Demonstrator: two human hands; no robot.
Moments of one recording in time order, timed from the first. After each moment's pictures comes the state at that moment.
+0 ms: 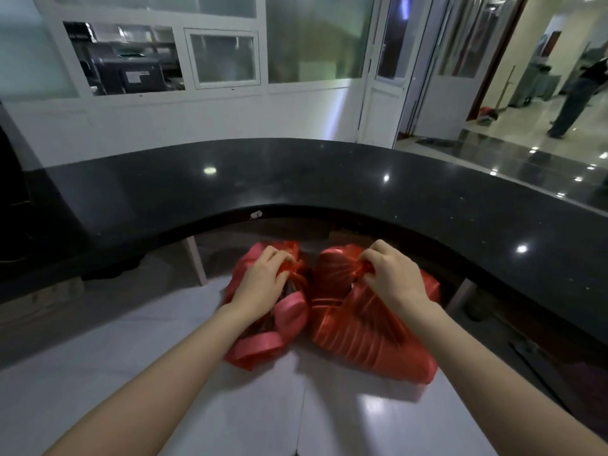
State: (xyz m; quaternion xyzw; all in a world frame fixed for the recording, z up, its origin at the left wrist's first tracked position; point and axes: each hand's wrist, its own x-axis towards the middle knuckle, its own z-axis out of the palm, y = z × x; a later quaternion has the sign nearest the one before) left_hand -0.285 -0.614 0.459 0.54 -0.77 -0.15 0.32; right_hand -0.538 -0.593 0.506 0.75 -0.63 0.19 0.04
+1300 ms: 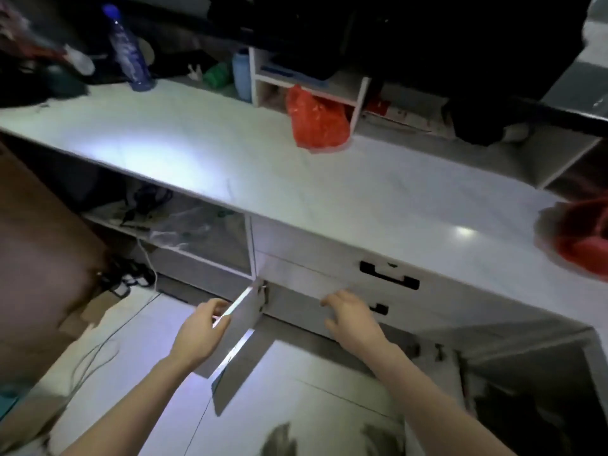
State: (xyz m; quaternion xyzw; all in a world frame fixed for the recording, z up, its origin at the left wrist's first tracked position) left_hand 0.027 0.180 0.247 0.90 -0.20 -0.21 0.33; right_hand -0.137 -0.071 0.305 0.95 -0.21 -0.05 -0.22
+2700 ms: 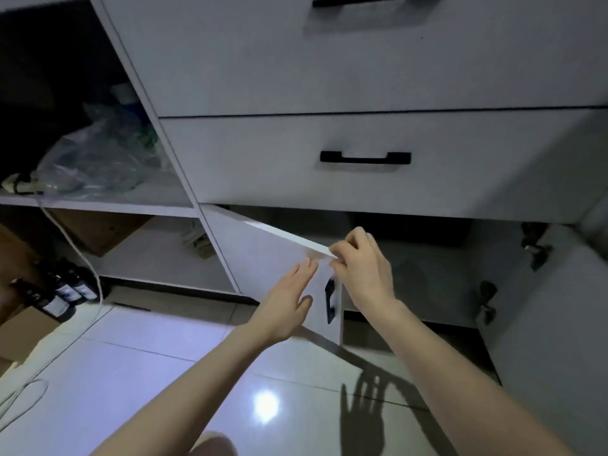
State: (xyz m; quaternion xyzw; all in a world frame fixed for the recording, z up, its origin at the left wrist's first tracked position) left_hand -0.087 0.006 -0.169 0.82 -0.51 -0.15 0.22; right_hand -0.191 -0.134 -0.143 0.91 -0.27 0.27 -0.16
